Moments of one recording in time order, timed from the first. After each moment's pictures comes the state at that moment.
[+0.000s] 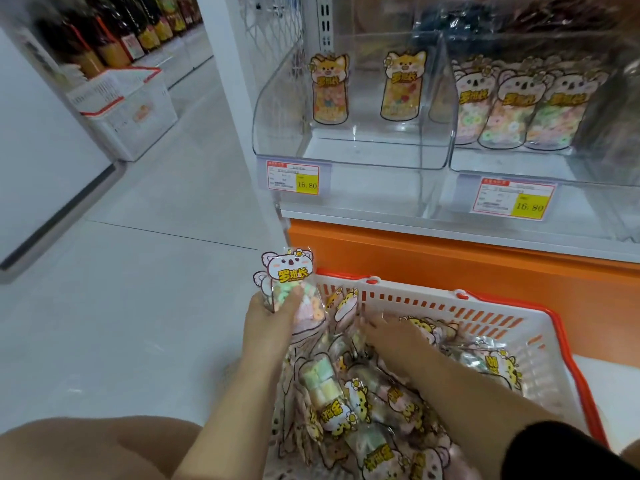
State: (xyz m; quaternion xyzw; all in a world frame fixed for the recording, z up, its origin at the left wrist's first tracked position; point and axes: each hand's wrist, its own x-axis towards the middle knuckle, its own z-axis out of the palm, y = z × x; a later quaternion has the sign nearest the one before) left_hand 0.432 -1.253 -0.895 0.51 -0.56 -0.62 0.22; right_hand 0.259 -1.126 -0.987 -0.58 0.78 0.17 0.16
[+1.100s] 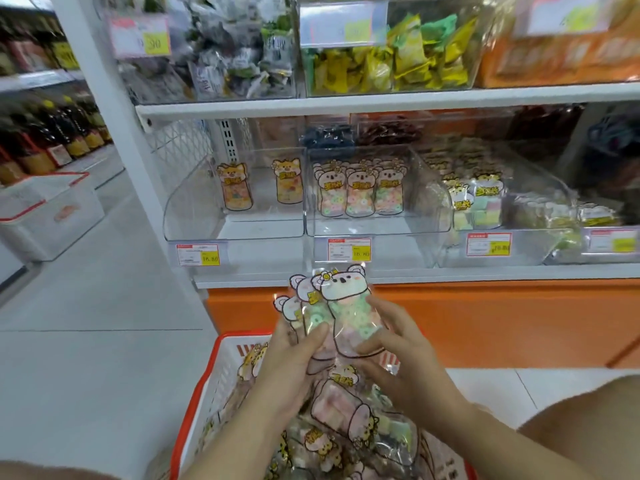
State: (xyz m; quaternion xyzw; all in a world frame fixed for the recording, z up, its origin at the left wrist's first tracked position) left_hand 0.359 -1.118 -0.810 0.28 -0.52 -0.79 0.14; right_hand 0.263 -0.955 -0.819 -0.47 0.77 -0.43 0.00
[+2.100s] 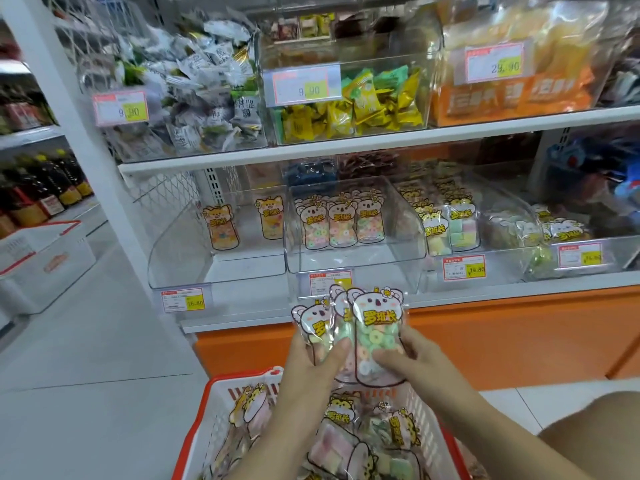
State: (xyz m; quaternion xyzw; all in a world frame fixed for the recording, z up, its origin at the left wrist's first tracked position) left_hand 0.333 -1.087 -0.776 0.26 -0.68 -0.67 0.16; right_hand 0.237 -0.941 -0.783 -0.20 0.69 -0.64 0.26
